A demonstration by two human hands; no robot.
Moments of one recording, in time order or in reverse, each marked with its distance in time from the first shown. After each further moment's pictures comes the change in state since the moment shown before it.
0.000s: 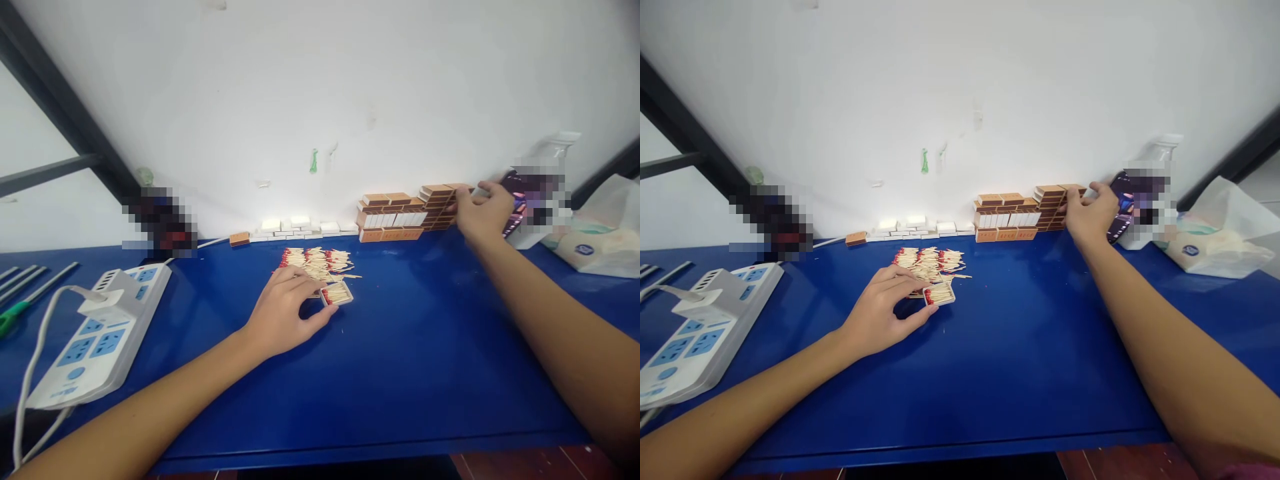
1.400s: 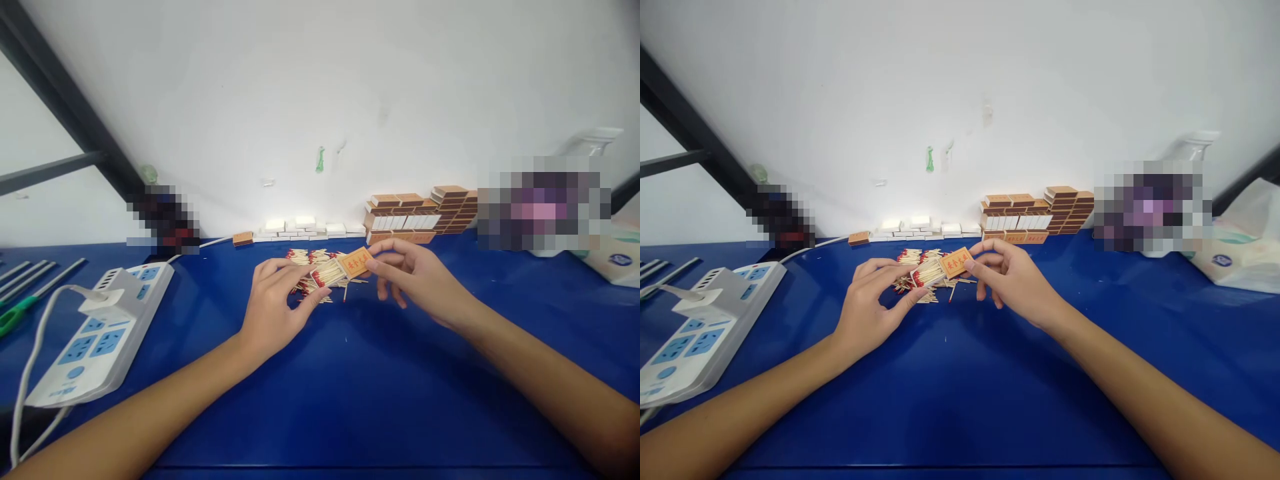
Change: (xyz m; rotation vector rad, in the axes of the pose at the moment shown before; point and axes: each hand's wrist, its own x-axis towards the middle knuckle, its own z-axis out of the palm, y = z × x) left_hand 0.002 -0.007 -0.001 0.096 0.203 -0.143; right_hand -0.164 -0.098 -0.036 0.531 -1.092 0.086
